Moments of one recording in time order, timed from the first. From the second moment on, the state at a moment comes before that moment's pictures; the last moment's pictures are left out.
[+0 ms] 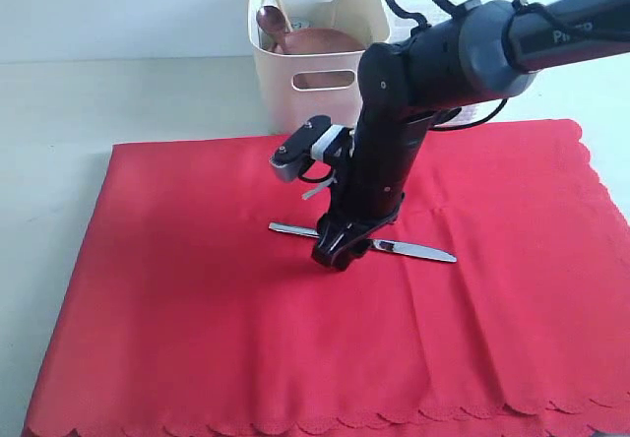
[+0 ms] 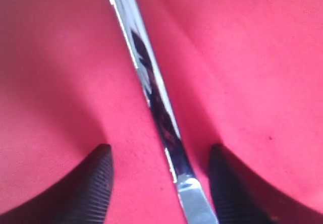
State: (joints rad) left arm -0.01 0.01 0.00 0.04 0.26 0.03; right arm 0.59 2.10 -1.31 0.15 0.76 -0.47
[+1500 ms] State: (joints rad) left arm -0.01 0.01 0.00 0.04 0.26 0.03; right arm 0.59 1.80 -1.33 0.13 0.51 -0.45
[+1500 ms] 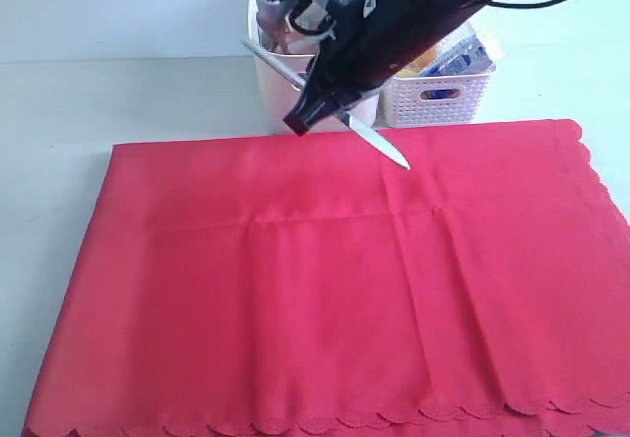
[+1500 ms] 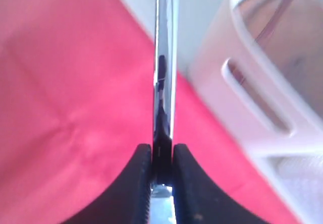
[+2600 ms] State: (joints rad) left arm -0.01 0.01 0.00 0.04 0.26 0.03; right arm 0.44 2.12 -1.66 0.13 -0.05 -0.45
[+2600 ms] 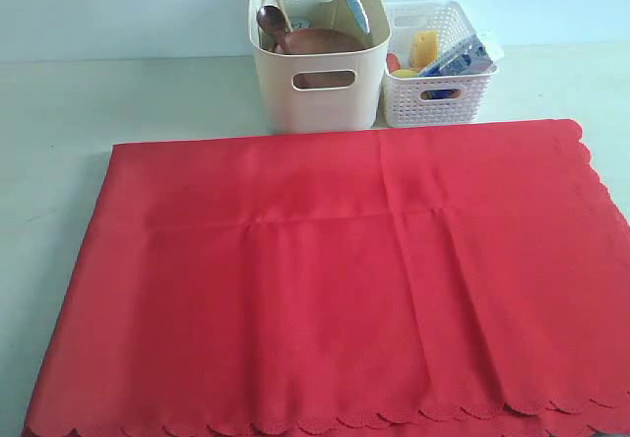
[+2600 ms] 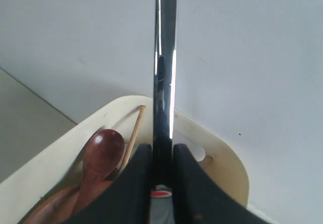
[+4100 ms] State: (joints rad) left arm -0.01 0.01 0.00 0.04 0.26 0.03; right arm 0.43 1.92 -1.67 0.09 0.50 -0.32
